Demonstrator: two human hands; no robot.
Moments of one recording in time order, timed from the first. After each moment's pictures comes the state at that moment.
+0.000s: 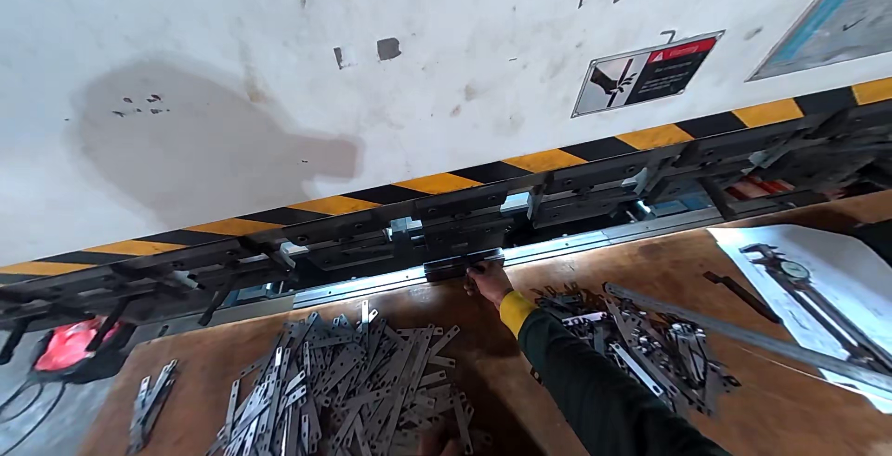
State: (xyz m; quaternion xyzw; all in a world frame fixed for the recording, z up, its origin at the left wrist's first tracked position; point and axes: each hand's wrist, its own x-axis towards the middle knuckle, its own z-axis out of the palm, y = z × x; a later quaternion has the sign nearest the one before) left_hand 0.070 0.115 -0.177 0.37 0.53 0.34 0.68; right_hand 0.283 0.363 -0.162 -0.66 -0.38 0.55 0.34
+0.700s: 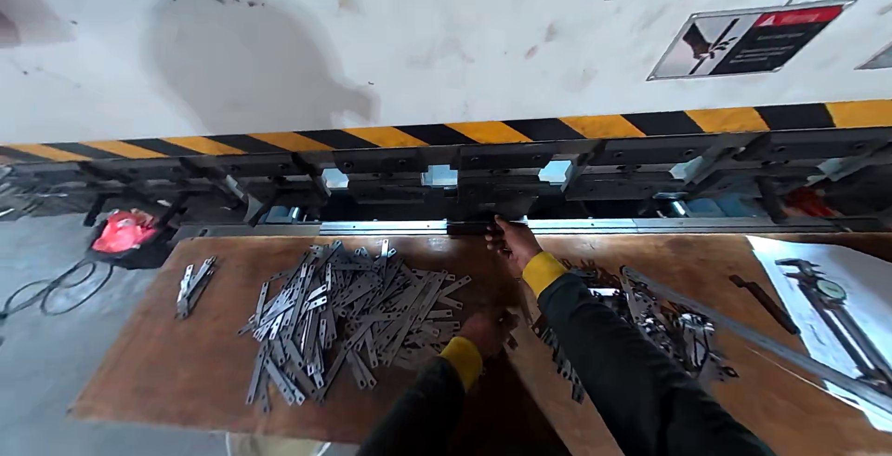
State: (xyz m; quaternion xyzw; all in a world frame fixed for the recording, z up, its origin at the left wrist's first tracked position) left_hand 0.152 0.212 -0.162 0.64 0.49 0.04 0.58; right_hand 0.281 0.341 -0.120 -0.66 -0.30 0.59 0.36
